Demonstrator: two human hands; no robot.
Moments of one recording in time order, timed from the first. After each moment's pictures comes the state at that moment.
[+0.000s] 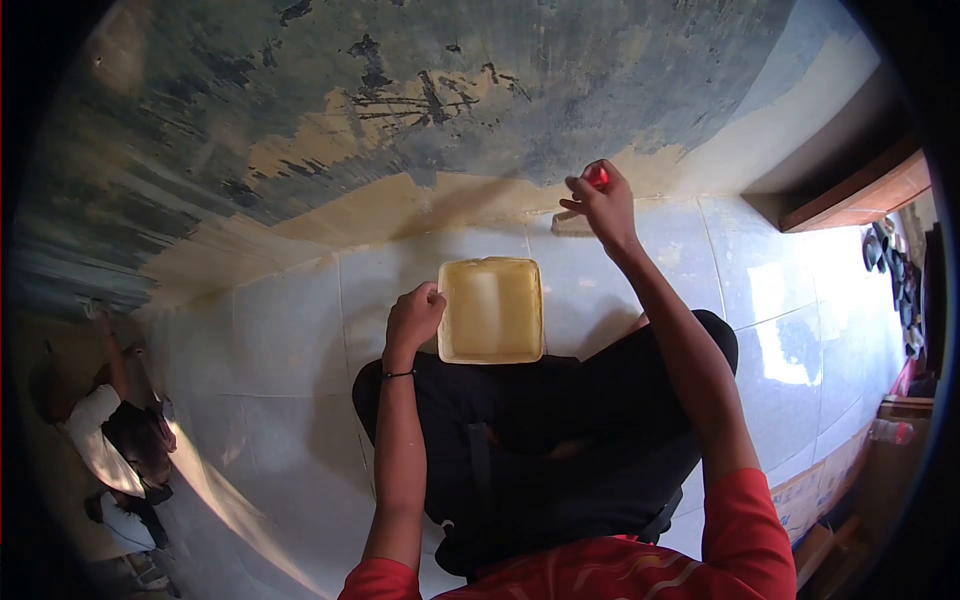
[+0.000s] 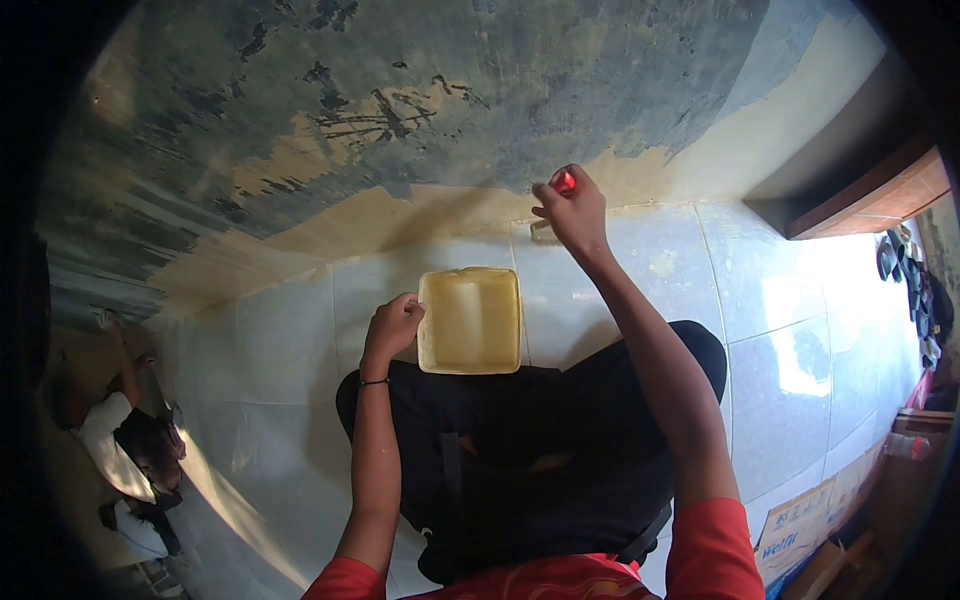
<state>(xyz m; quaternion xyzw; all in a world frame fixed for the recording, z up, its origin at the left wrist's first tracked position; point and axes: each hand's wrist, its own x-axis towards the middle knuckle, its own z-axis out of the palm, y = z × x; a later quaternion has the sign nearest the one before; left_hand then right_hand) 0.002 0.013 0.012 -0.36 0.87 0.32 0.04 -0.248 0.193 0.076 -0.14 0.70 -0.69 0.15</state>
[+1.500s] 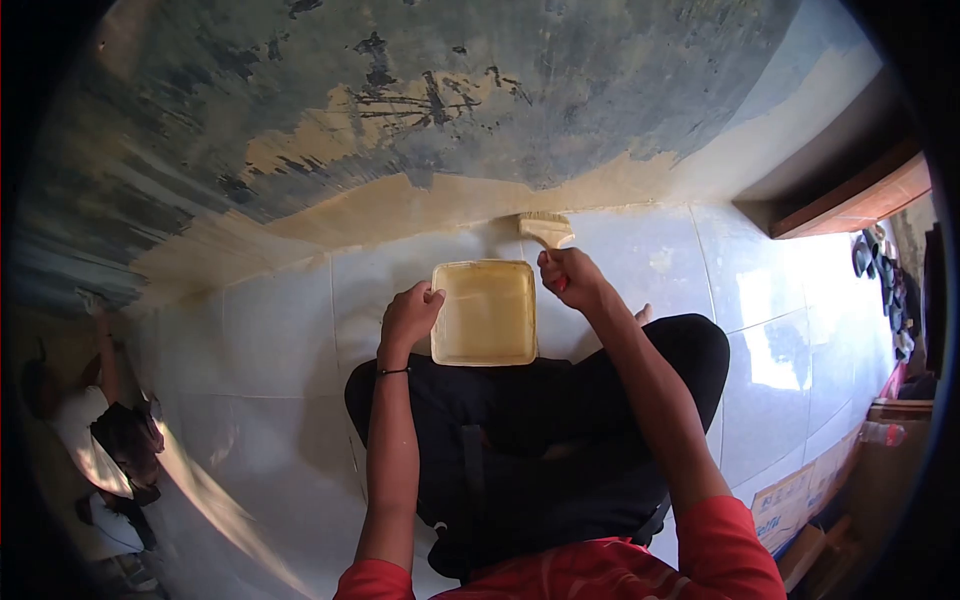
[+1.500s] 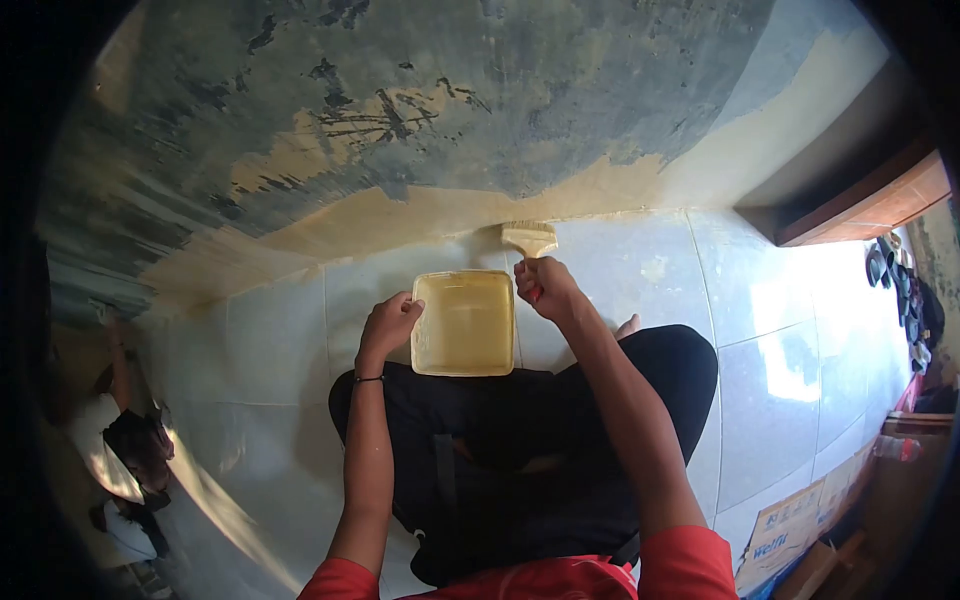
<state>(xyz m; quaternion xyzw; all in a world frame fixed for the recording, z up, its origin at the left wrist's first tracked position) -0.004 0.010 0.010 -0.36 0.87 0.32 0.06 -0.208 0.208 -0.014 0.20 0.37 -0.73 0.54</state>
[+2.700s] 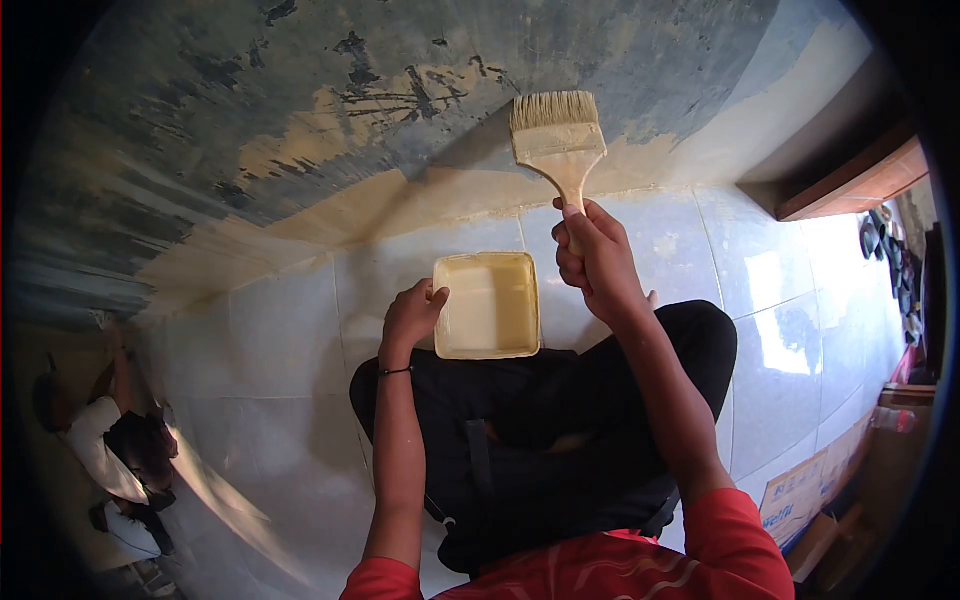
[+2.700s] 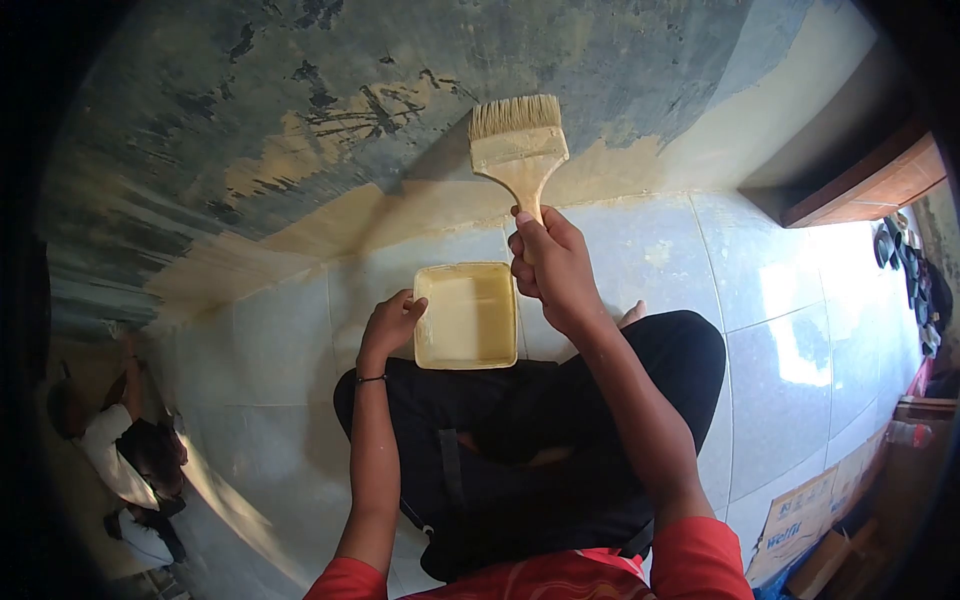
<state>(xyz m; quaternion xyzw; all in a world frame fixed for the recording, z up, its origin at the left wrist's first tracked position) -0.001 0.012 0.011 -0.34 0.88 0.32 0.08 -0.163 0.226 0.144 -0.05 0.51 -0.77 0.38</state>
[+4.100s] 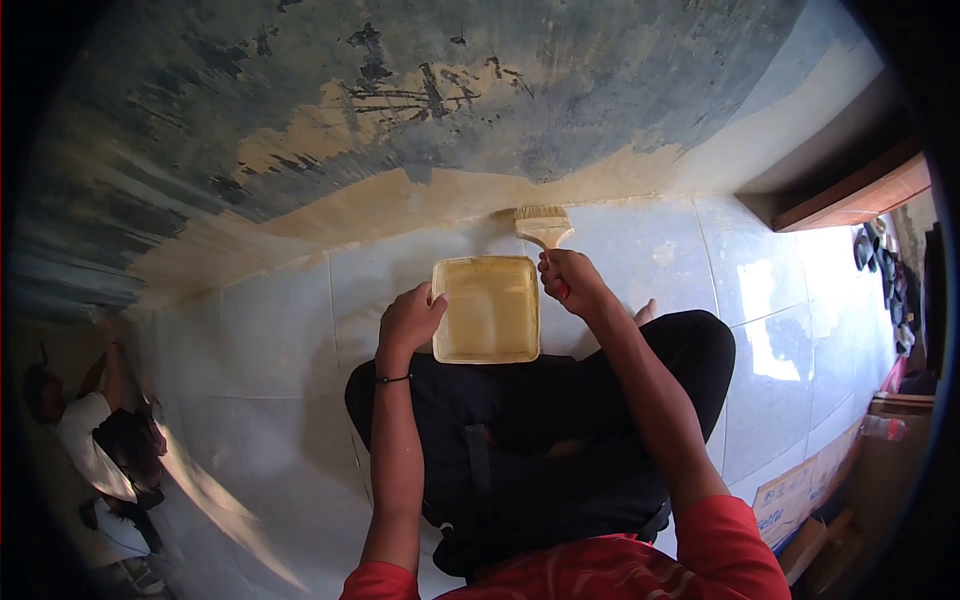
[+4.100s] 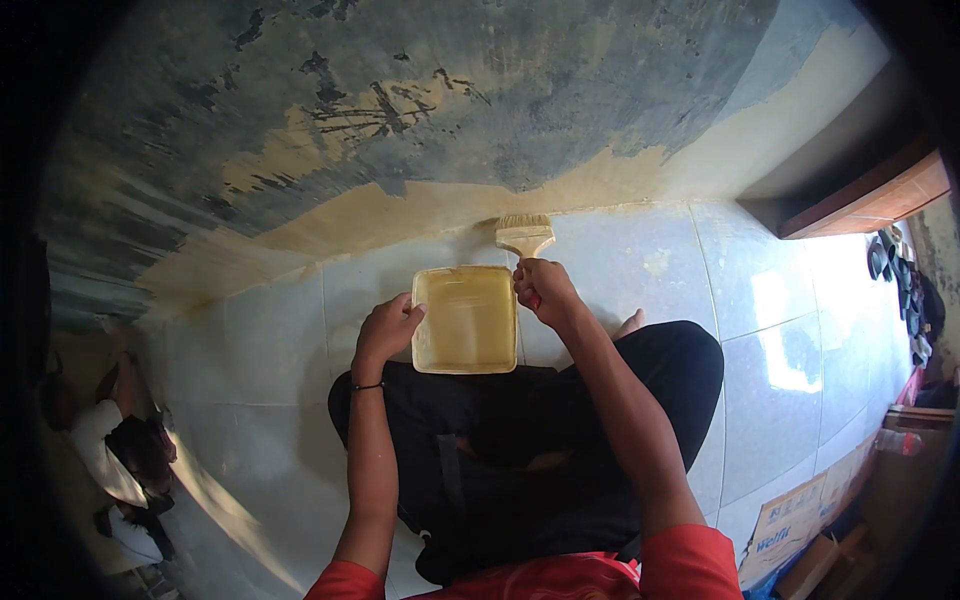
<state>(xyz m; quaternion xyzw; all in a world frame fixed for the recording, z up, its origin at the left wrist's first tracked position) -0.001 0.016 0.024 -0.34 0.89 0.30 0.10 -0.190 0.205 0.010 0.16 0.48 -0.69 0.52</state>
